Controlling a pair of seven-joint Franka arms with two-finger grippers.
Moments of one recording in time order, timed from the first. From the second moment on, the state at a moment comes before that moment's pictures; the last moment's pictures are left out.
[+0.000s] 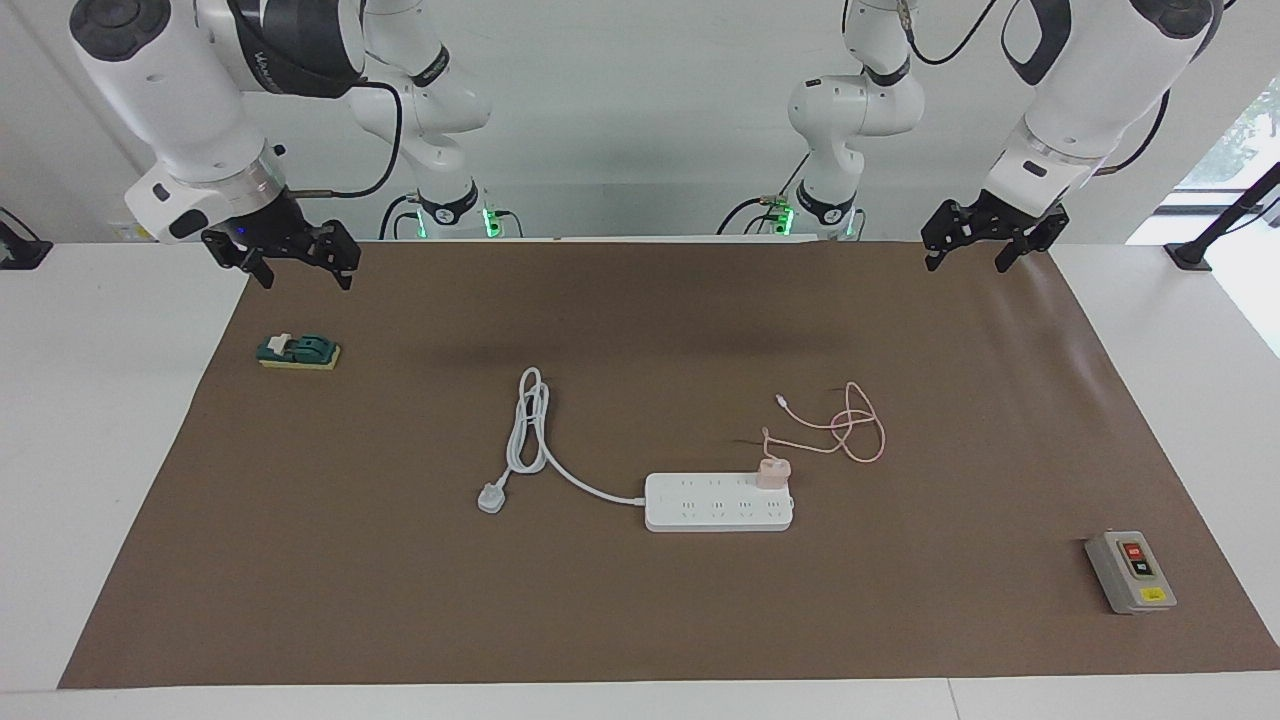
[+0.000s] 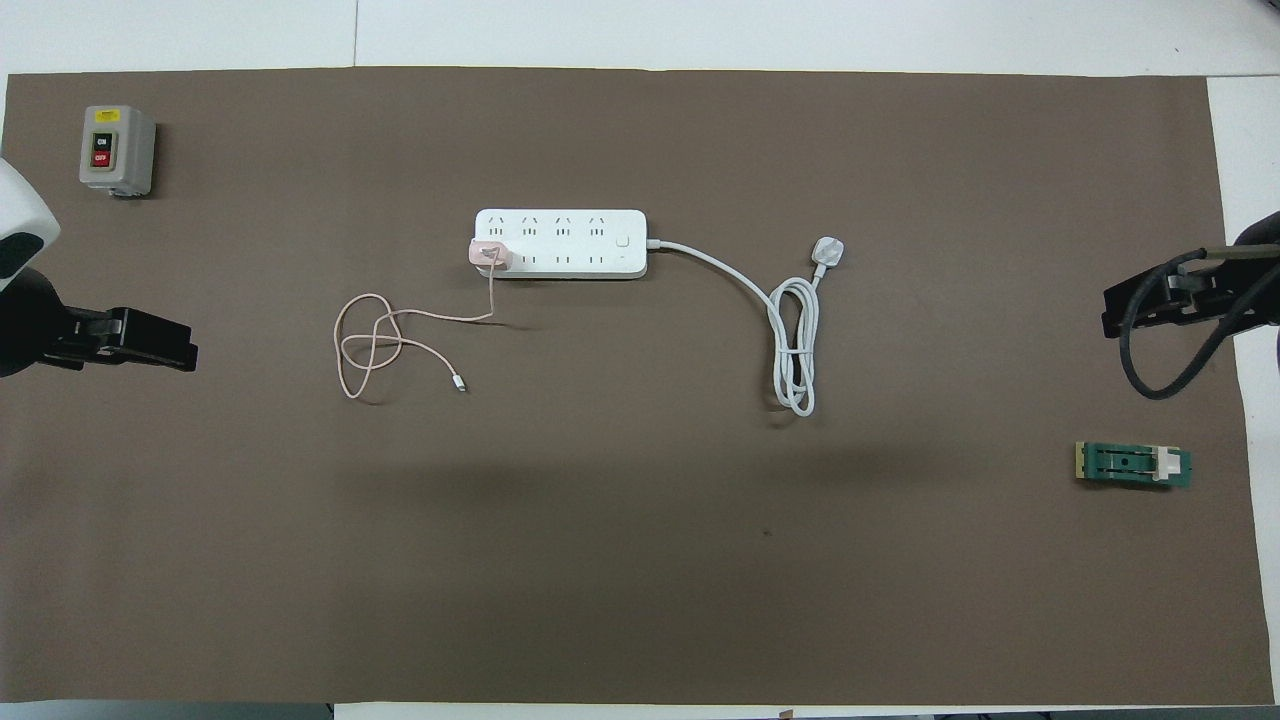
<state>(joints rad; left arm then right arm) -0.06 -0.08 -0.04 -1.71 -0.02 1.56 0.00 0.05 0.03 -0.07 -1.58 -0.04 1.50 0.00</state>
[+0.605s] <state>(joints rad) -0.06 -0.08 -0.04 -1.71 -0.02 1.56 0.00 0.05 0.03 -0.07 -1.58 -0.04 1.52 0.00</state>
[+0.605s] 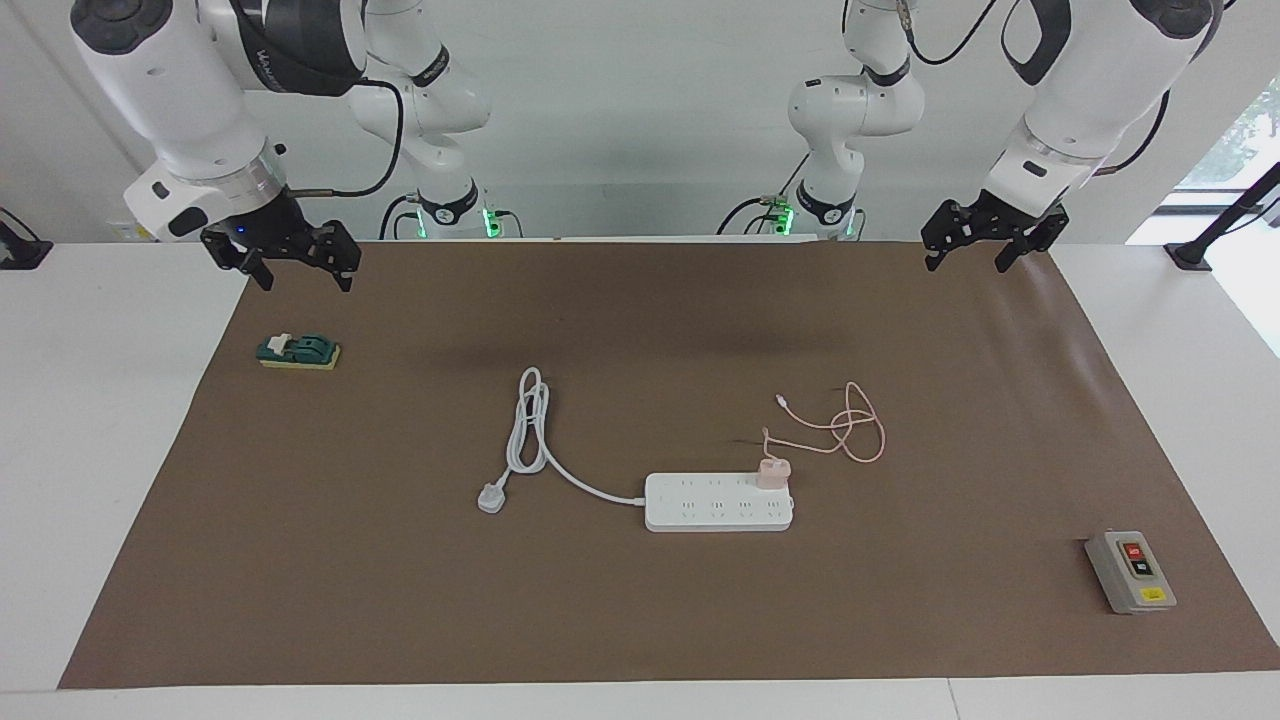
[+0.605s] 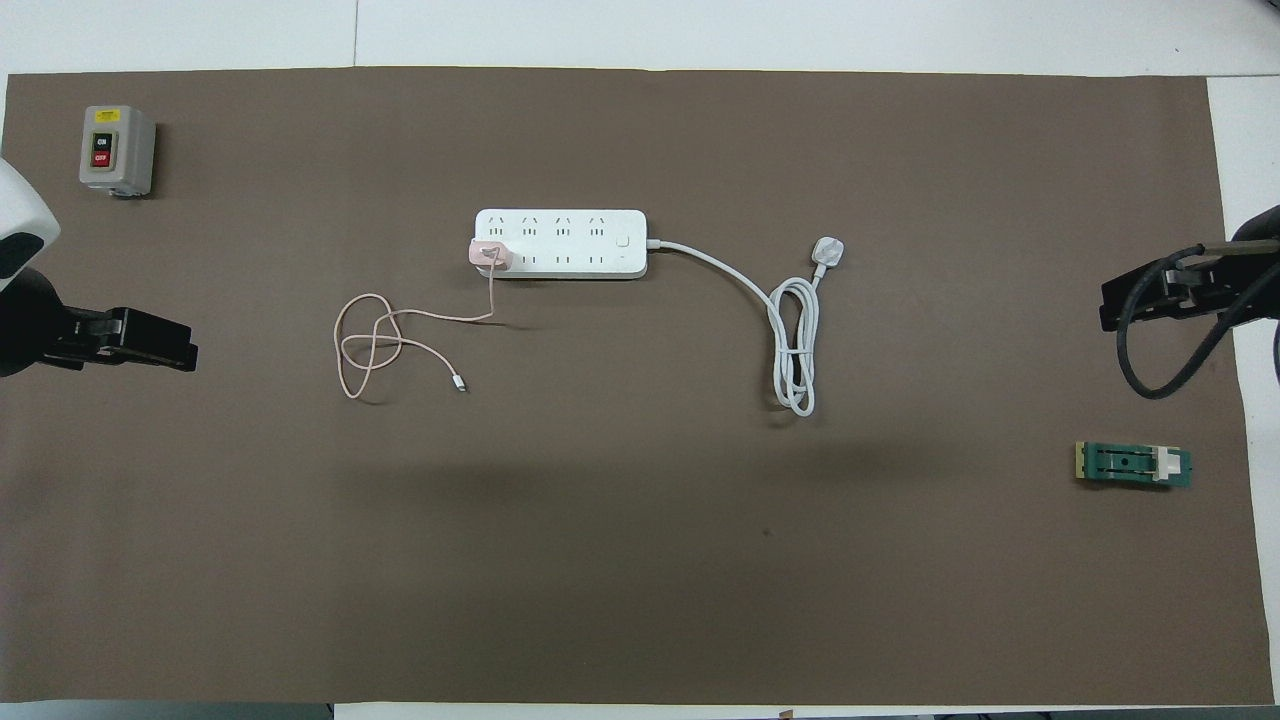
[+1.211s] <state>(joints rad) -0.06 -0.08 -0.04 -1.71 -0.02 1.56 0.00 0.06 0.03 -0.07 -1.57 0.02 1.53 0.16</state>
